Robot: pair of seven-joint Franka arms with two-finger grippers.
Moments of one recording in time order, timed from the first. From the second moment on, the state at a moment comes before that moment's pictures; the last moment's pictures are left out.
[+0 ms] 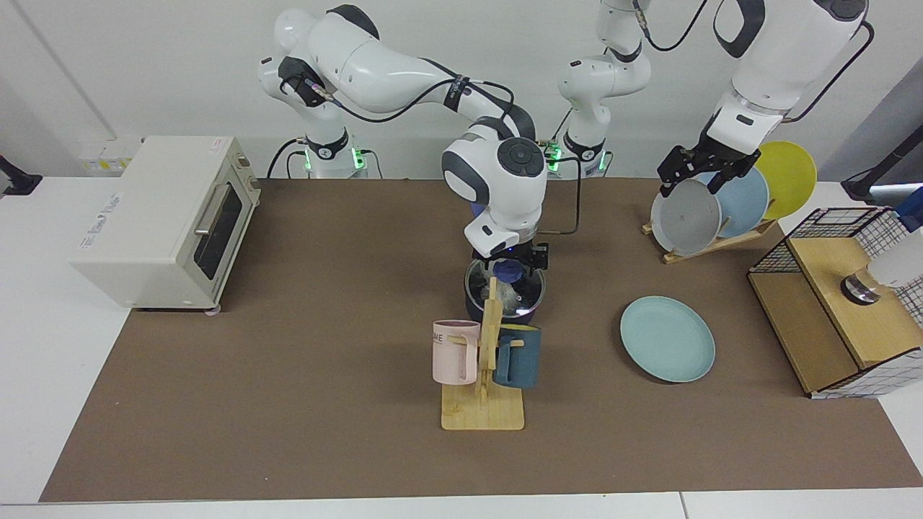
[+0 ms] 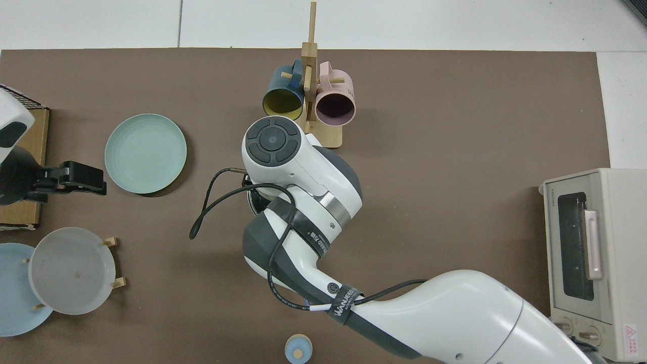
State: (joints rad) left arm 0.17 -0.04 -0.20 -1.63 -0.05 1.55 -0.10; right arm 0.29 0.74 0.58 -1.18 -0.28 1.80 1.05
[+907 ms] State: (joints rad) left arm 0.17 -0.04 -0.20 -1.63 -0.05 1.55 -0.10; right arm 0.13 0.42 0.40 -1.16 -0.08 1.61 0.62
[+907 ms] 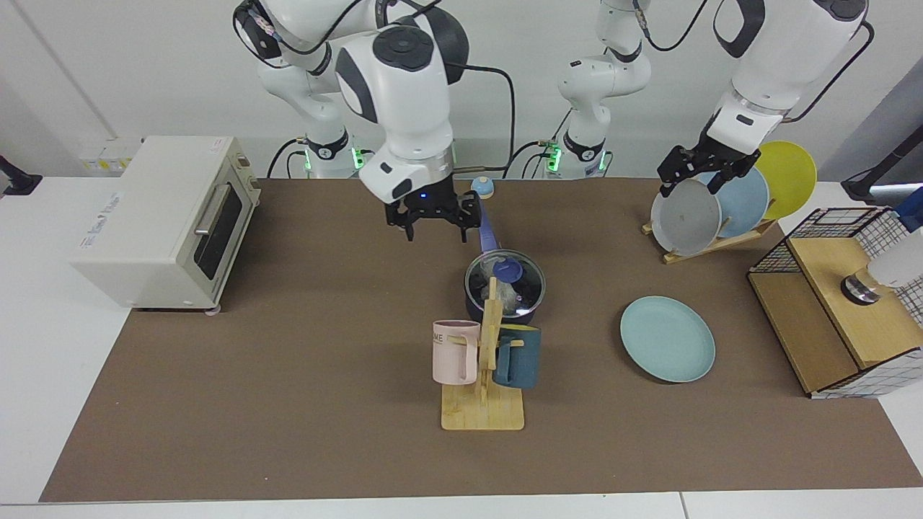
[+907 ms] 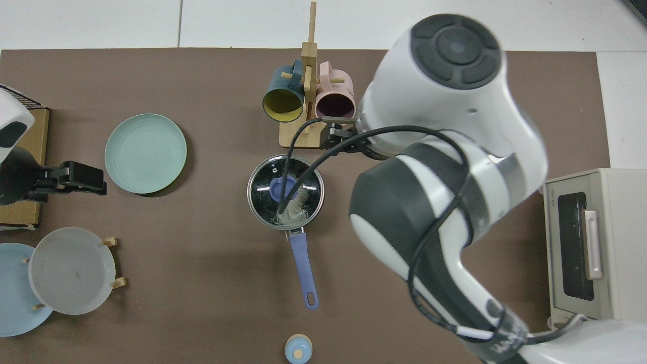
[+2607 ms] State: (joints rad) left arm 0.17 -0.04 -0.20 -1.63 -0.05 1.55 -0.10; right arm 0.02 -0.11 -0.13 -1.59 0.00 1.55 0.00
